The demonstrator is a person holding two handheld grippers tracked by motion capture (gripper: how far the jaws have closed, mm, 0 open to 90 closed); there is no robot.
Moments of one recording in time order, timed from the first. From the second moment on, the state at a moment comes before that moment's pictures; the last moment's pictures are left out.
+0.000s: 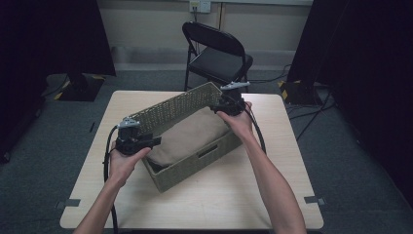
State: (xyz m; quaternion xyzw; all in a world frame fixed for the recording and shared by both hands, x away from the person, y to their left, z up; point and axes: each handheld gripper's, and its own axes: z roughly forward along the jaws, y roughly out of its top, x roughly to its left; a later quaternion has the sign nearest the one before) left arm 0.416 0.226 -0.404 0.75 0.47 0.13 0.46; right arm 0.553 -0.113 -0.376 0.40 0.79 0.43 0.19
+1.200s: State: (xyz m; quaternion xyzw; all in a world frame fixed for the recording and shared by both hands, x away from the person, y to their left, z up) left arm 0.383 0.264 -0.400 0.70 0.52 0.18 0.45; right arm 0.536 -0.214 -0.403 0.44 0.77 0.42 0.20
